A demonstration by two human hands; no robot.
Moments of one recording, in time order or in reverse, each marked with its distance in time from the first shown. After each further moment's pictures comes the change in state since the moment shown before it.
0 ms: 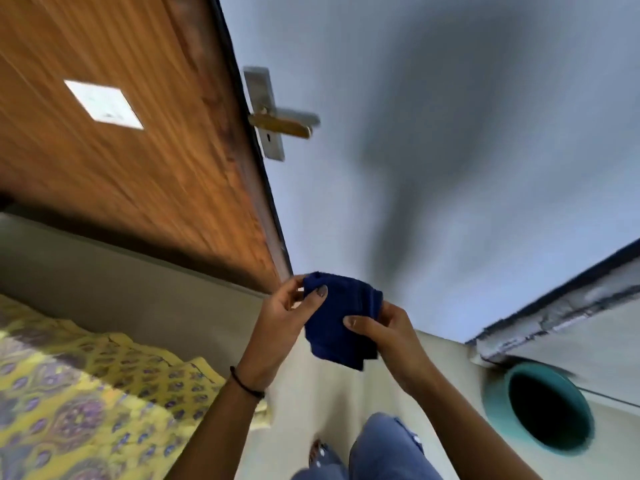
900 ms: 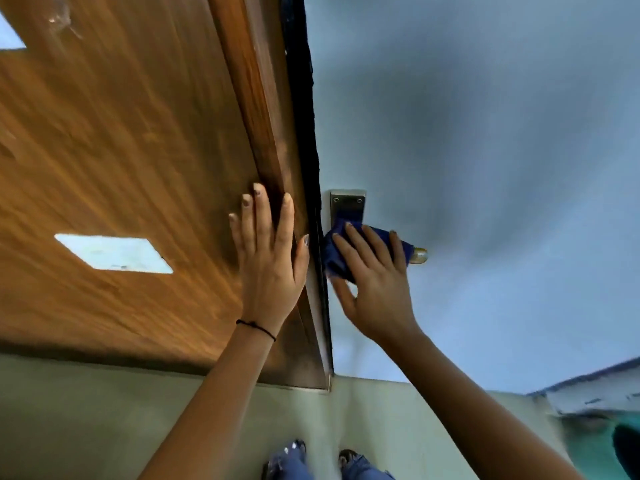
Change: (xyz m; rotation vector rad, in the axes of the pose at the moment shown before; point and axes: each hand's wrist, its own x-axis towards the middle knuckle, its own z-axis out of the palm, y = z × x) left_hand 0.344 0.110 -0.201 1.194 0.506 1.112; right_hand 0.326 -0.108 0.167 -1.348 0.600 -0.684
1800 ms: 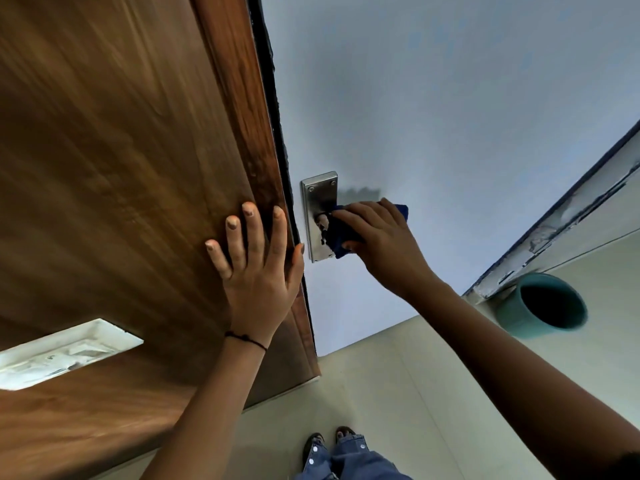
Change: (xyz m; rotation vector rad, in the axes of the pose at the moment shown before) left_hand 0.003 -0.046 0.029 -0.079 0.107 0.295; right_hand 0.014 0.002 0.000 -0.259 0.034 0.197
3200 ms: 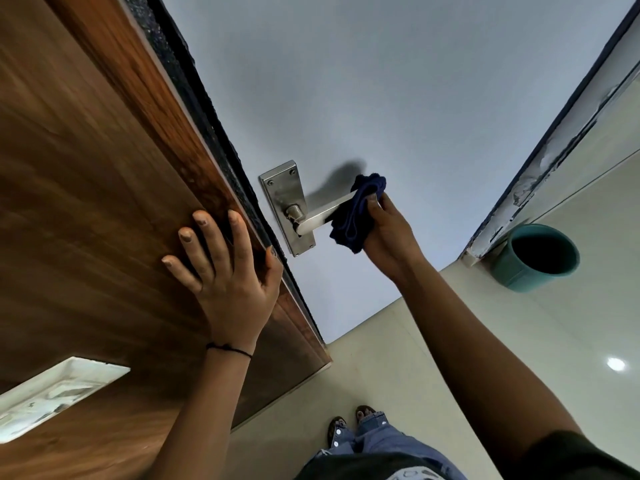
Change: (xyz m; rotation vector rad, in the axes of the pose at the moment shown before) left_hand 0.002 0.000 -0.002 -0.019 -0.017 0.022; right_hand -0.019 0.018 0.017 1.998 0.314 0.930
